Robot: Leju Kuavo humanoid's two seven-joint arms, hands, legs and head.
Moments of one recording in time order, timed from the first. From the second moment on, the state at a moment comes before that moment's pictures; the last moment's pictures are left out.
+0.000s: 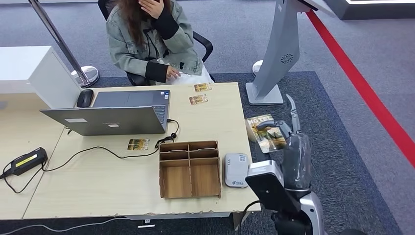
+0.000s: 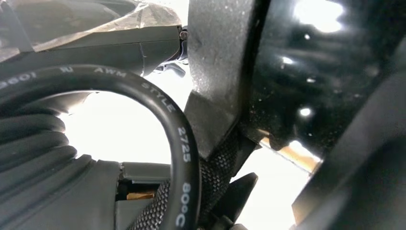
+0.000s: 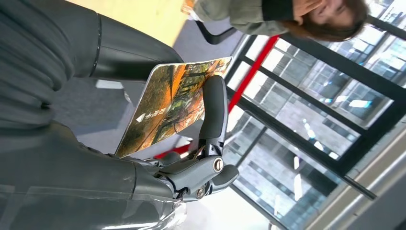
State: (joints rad) left arm -0.14 0.11 -1.14 -0.15 0.46 -0.23 -0.16; right arm -0.22 -0.20 0.47 -1.84 0.77 -0.48 0.34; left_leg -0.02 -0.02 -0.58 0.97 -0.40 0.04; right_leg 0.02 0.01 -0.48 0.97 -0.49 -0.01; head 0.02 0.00
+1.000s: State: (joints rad) left arm -0.16 0.08 -1.15 -0.15 0.39 -0.21 -0.17; right arm -0.67 0.07 0.62 -1.13 0.68 -0.44 0.35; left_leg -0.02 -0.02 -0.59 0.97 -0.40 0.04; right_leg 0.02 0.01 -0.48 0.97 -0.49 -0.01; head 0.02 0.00
